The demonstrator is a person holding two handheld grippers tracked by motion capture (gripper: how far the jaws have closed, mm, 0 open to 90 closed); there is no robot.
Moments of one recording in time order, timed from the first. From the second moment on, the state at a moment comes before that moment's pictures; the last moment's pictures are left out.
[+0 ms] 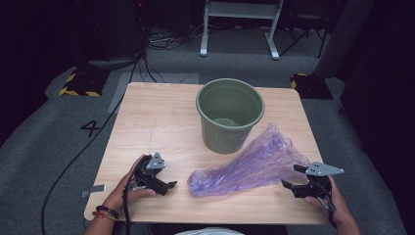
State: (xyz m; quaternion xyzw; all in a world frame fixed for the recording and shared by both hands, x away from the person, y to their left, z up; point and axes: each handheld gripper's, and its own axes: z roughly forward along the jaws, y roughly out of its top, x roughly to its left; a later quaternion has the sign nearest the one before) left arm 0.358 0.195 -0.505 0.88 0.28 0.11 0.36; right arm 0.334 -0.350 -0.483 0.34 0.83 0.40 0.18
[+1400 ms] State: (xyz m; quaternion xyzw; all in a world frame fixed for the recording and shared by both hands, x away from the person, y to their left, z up) left arm 0.358 0.195 -0.505 0.88 0.28 0.11 0.36; right arm 0.369 -0.321 -0.436 0.31 0.82 0.43 0.23
